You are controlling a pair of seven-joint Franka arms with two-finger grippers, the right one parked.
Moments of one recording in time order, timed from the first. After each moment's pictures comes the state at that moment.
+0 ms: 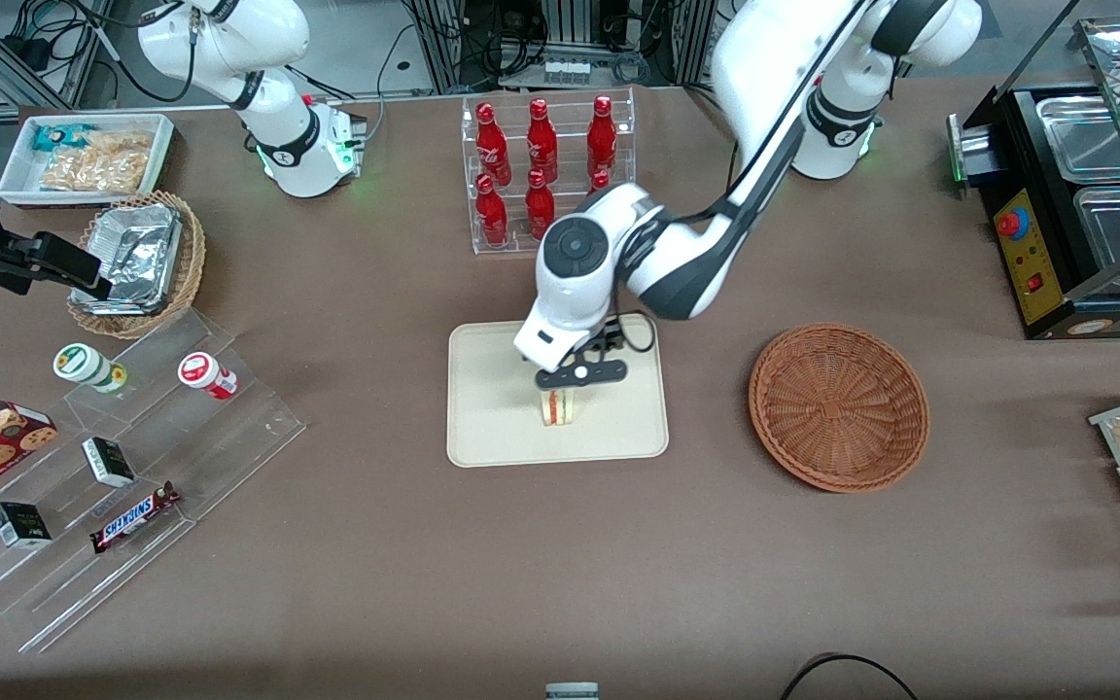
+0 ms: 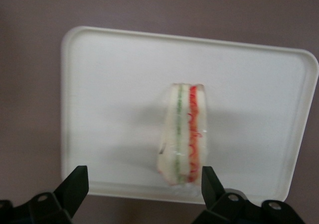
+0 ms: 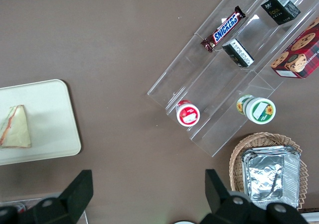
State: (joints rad) arm -0.68 0.54 -0.09 -1.50 0.03 2.01 -0.94
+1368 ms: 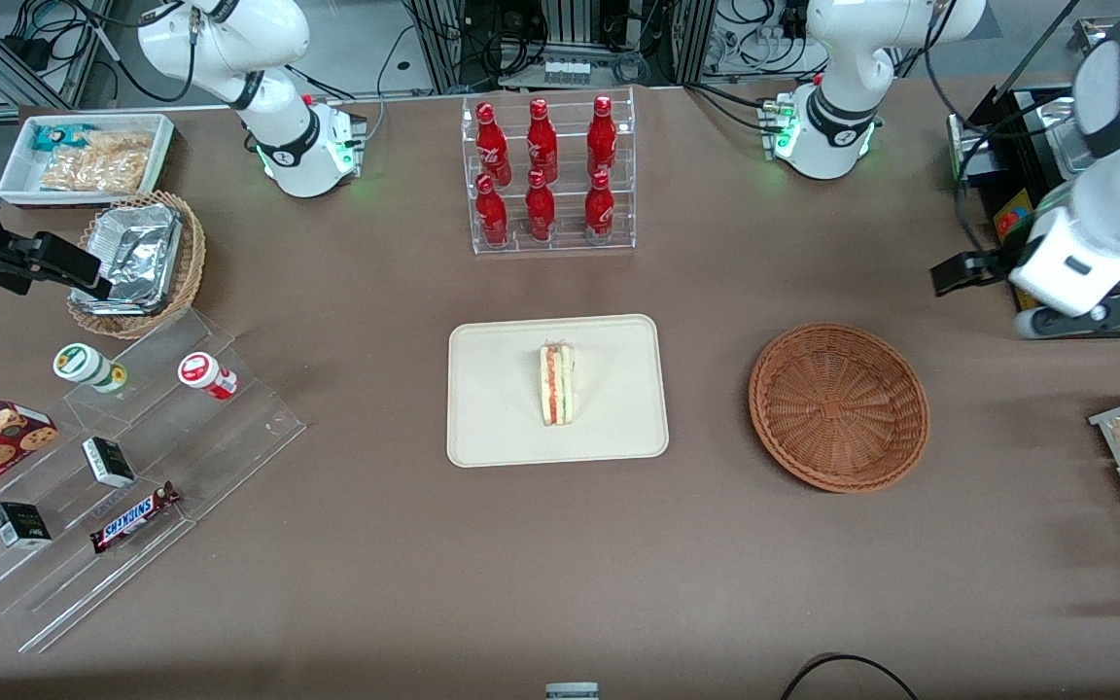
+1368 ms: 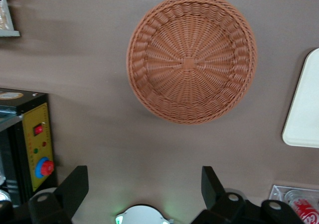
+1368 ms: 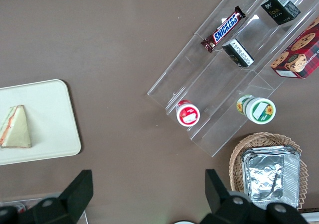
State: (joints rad) arm -0.02 -0.04 -0.02 -1.78 0.03 1.56 -0.14
